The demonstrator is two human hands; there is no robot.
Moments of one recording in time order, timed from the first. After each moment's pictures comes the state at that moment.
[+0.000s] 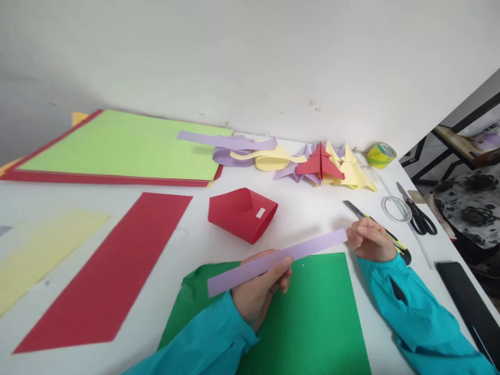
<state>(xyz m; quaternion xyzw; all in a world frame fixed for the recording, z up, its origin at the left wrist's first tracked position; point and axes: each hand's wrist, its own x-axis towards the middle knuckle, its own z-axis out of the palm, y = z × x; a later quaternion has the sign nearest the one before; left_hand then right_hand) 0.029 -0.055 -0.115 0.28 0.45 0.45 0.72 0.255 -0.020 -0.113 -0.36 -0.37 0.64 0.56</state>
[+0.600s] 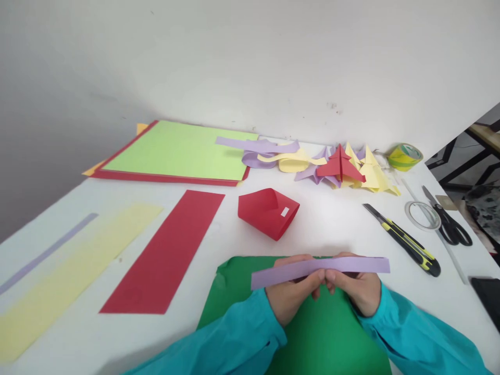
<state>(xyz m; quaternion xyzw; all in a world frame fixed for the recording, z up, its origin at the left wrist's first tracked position) 0.029 -0.056 -0.114 0.47 0.43 0.37 0.68 0.182 -0.070 -0.119 -0.48 -0.48 0.59 0.43</state>
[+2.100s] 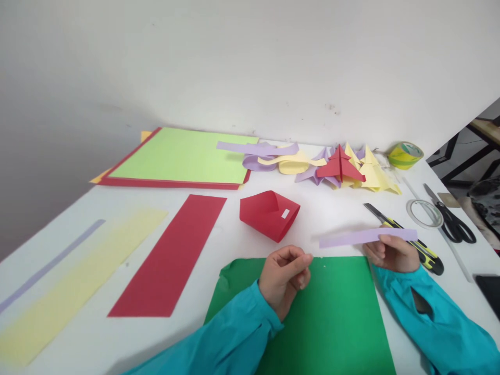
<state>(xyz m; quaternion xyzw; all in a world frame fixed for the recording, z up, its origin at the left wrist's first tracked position) 0.030 -0.050 -0.116 0.18 0.38 0.49 0.76 0.243 -0.027 -0.119 -0.38 -0.37 0.64 0.55</state>
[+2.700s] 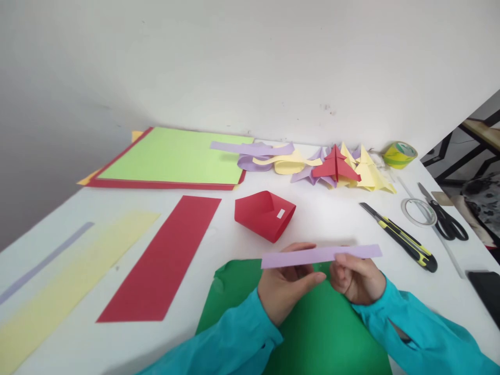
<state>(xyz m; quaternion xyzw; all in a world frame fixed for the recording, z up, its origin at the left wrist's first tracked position) 0.031 -0.055 -0.122 0.38 0.40 0.51 0.66 0.184 -0.058 -0.118 -0.41 -0.22 0.77 0.43</state>
